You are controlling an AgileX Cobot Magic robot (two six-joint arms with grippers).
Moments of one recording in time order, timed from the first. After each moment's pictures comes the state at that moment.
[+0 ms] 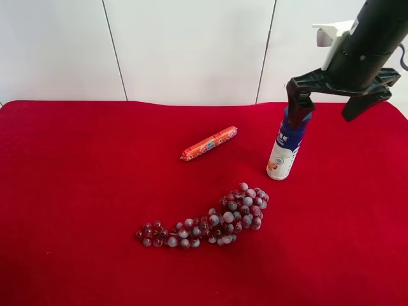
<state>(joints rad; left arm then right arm) 0.05 -0.01 -0.51 -0.07 1.07 0.09 0.26 1.61 -1.30 0.00 1.11 0.03</state>
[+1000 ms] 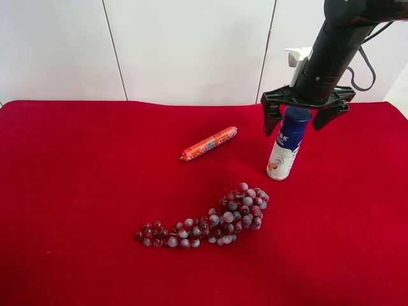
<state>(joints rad) 0.05 -0.01 -0.51 -0.07 1.07 0.09 0.26 1.82 -1.37 0.03 1.00 0.05</state>
